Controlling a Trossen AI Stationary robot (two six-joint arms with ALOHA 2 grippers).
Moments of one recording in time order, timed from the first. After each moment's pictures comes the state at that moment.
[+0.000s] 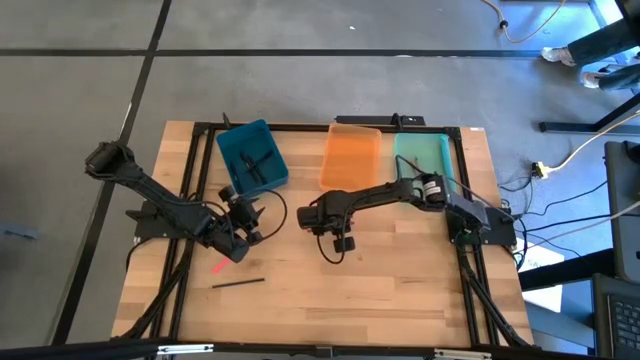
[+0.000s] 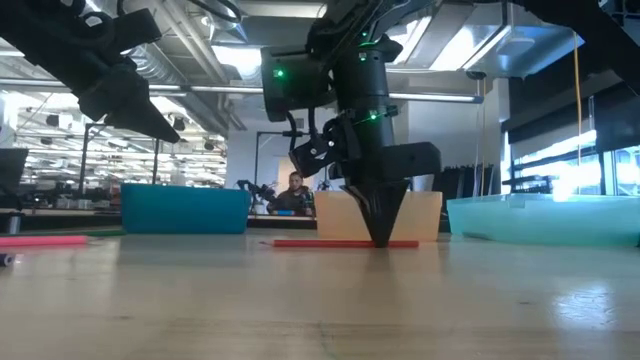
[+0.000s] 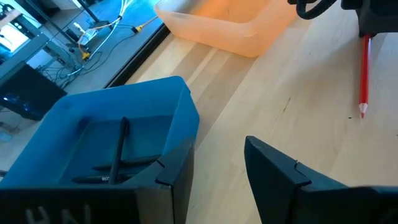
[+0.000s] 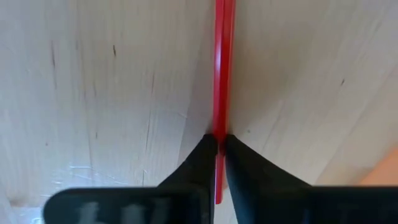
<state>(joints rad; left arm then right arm) -0.51 1.20 0.60 -0.62 -1.03 -0.78 0.06 2.34 1.80 -1.17 0.10 -0.12</state>
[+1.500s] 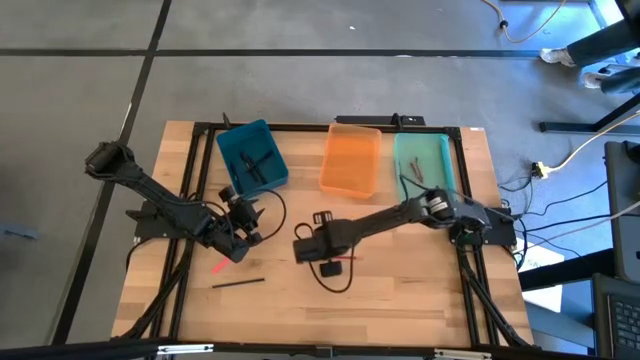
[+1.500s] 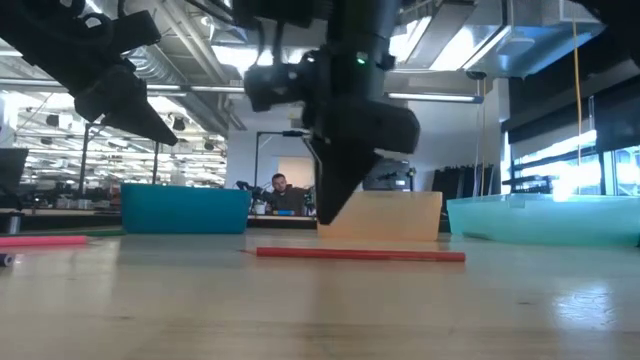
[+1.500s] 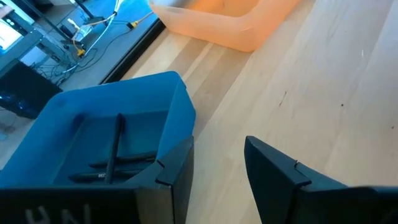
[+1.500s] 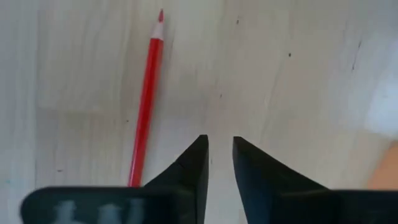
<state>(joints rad) -0.51 1.20 0.60 -0.62 -1.00 -0.78 0.25 2.28 1.87 -1.01 0.27 0.06</state>
